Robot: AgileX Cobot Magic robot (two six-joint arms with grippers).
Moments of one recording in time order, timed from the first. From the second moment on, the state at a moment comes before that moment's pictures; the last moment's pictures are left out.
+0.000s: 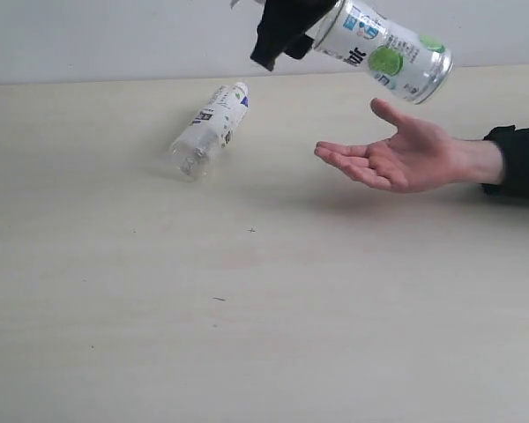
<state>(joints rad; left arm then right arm) 0.10 0.01 0.00 0.17 0.03 -0.22 0.74 2.04 -1.92 -0.76 1.21 0.12</state>
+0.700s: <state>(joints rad) 0.10 0.01 0.00 0.17 0.03 -0.22 0.52 1.73 -1.66 -0.22 1.23 0.23</state>
